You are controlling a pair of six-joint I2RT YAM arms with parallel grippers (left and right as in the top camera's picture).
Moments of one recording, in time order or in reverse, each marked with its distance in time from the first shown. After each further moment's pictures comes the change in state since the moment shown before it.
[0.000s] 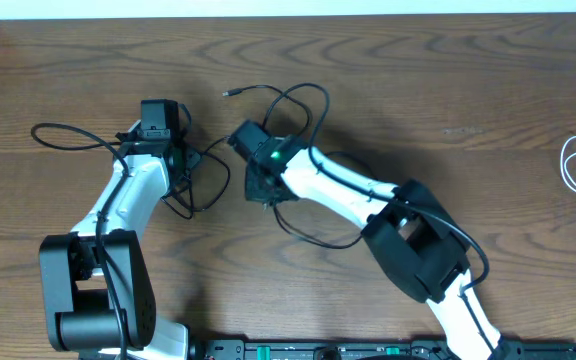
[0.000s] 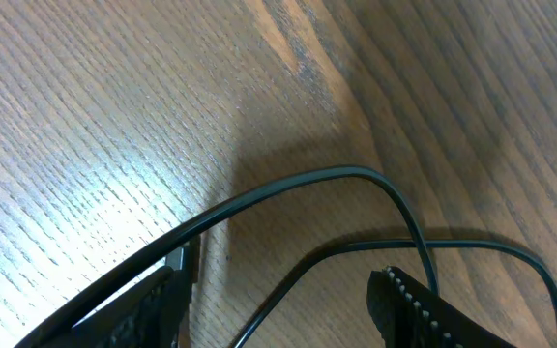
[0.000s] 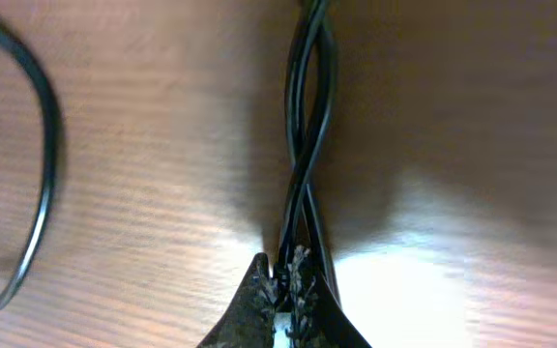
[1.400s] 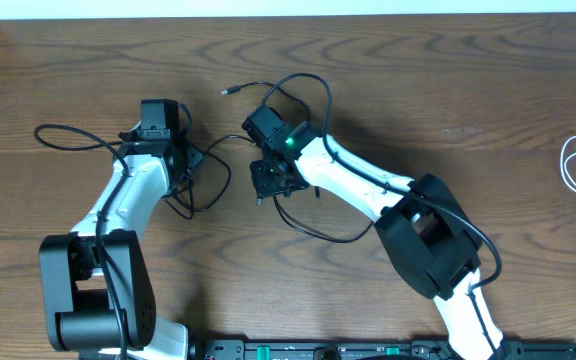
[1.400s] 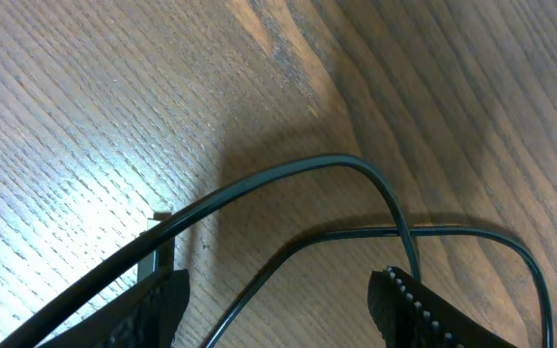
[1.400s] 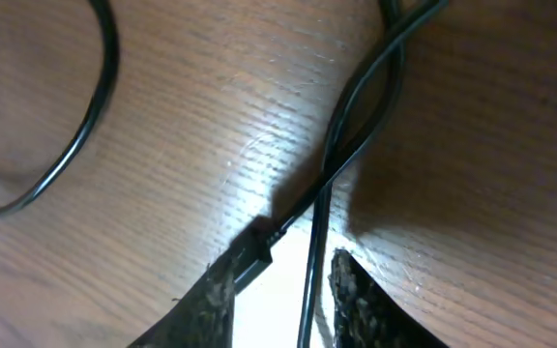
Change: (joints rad) left arm 0.000 0.000 0.000 0.007 0.051 0.000; right arm -0.055 -0.037 0.000 -0.021 -0.116 -0.372
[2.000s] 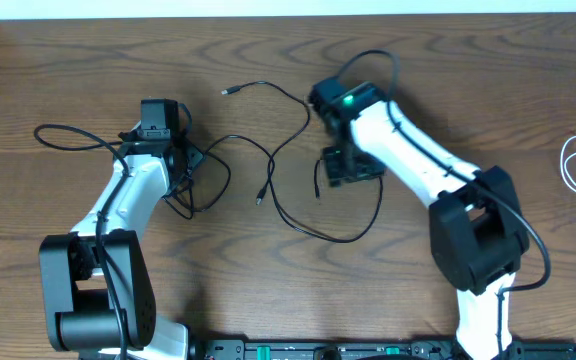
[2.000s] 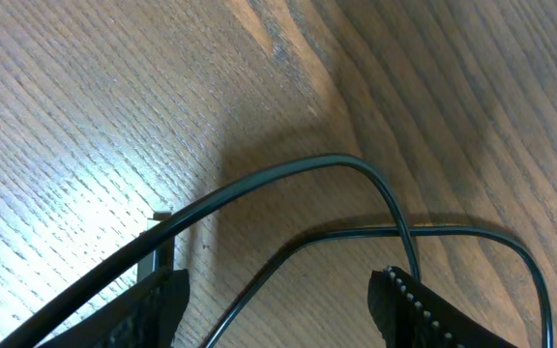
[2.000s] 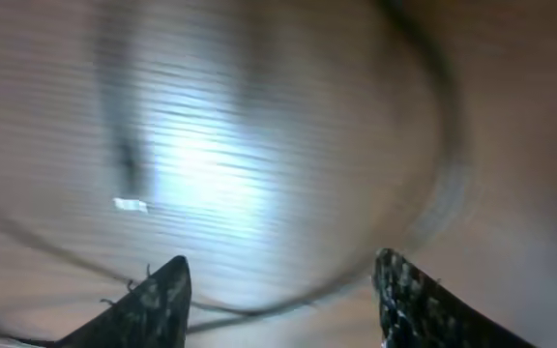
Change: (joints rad) left arm 0.000 0.000 0.000 0.000 0.000 0.000; right arm -0.234 -0.105 0.003 -0.498 0.229 -0.103
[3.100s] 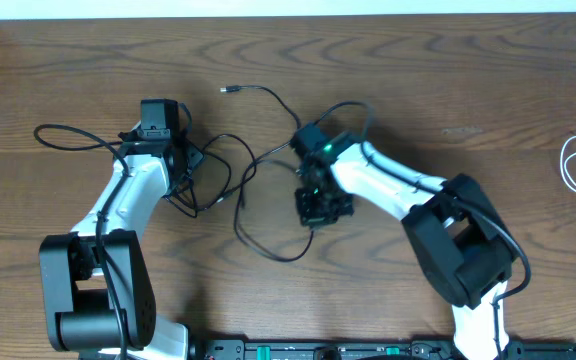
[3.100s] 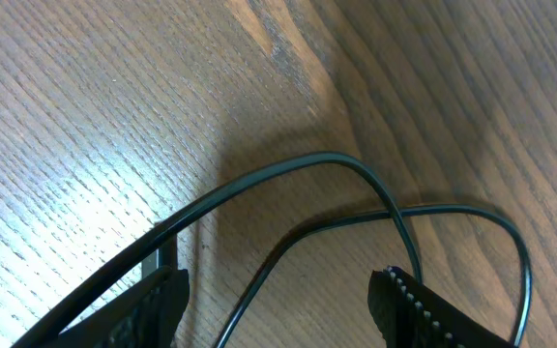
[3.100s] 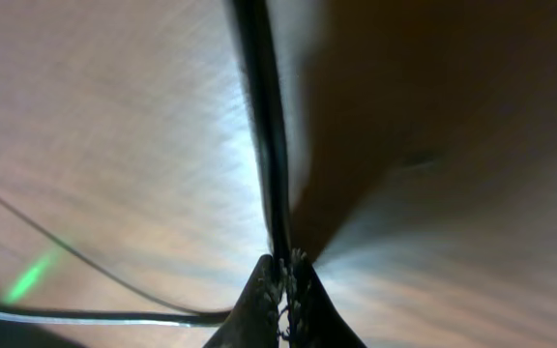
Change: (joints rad) left arm 0.000 0.000 0.000 0.001 0.000 0.000; right arm 0.157 -0.020 -0.296 0.349 -0.378 0.093
